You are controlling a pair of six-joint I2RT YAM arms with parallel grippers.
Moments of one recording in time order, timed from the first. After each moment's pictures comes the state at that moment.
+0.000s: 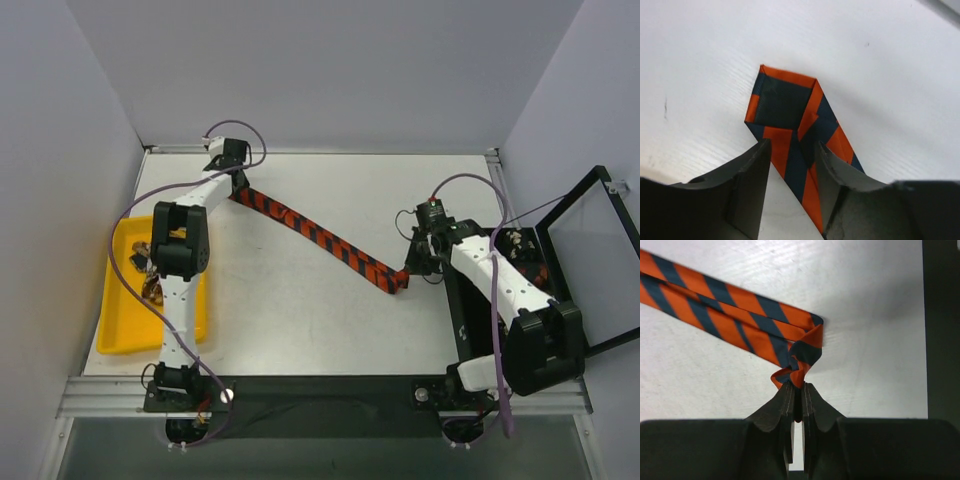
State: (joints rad) left arm -0.19 2.34 1.88 -0.39 -0.46 -0.59; right arm 0.29 1.37 0.98 -0.76 0.07 0.55
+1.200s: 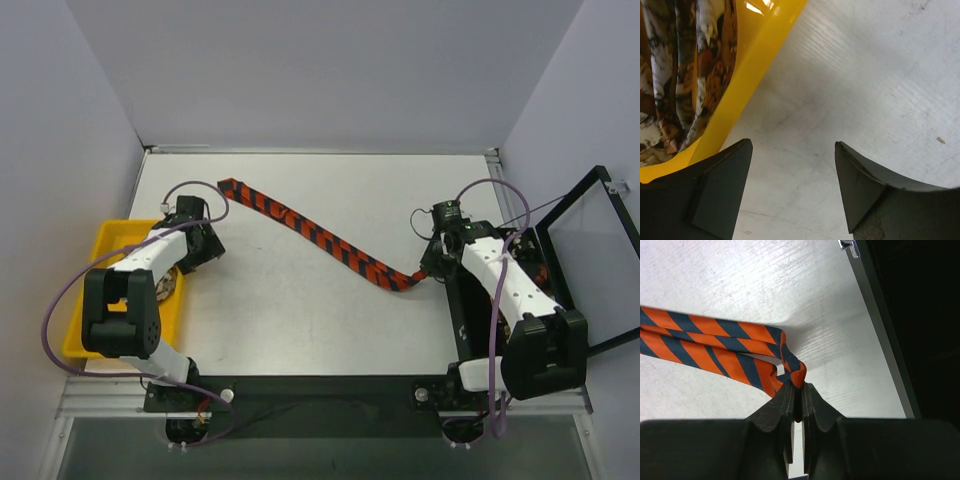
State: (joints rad) left arm -0.08 1.59 0.98 -0.51 -0.23 -0.60; right arm 0.18 1.34 0.96 -0.81 0.14 0.62
